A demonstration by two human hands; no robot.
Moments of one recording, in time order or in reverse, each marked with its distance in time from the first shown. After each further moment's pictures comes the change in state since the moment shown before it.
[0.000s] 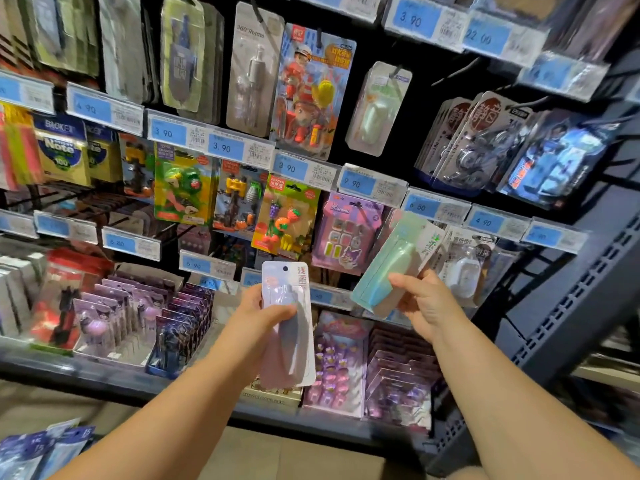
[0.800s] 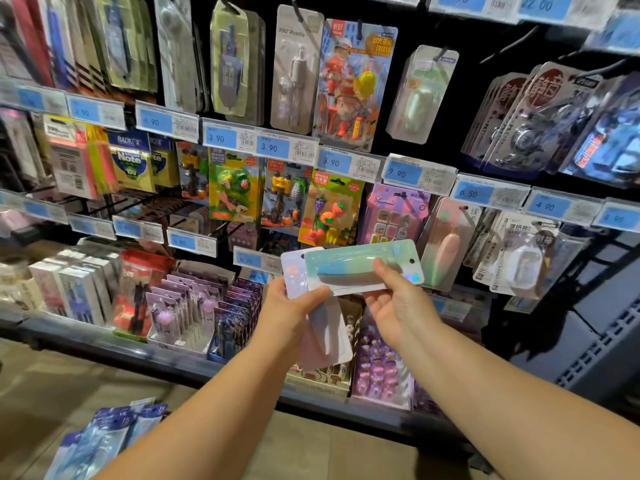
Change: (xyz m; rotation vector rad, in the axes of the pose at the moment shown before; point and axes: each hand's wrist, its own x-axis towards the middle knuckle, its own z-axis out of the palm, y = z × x) left_hand -0.002 0.007 -0.017 0.015 0.117 0.136; right_hand -0.036 0.040 0.105 0.558 0.018 0.200
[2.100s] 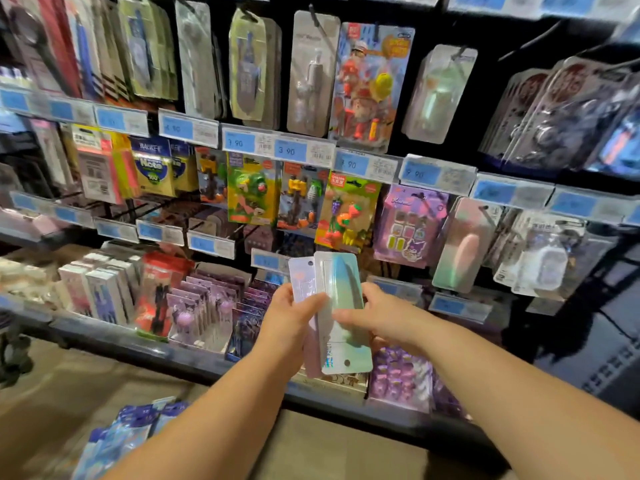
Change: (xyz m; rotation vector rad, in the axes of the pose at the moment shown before) left_hand -0.005 0.000 -0.027 0.036 -0.019 -0.073; right_hand -0.014 0.004 0.008 -1.397 -0.504 0.099
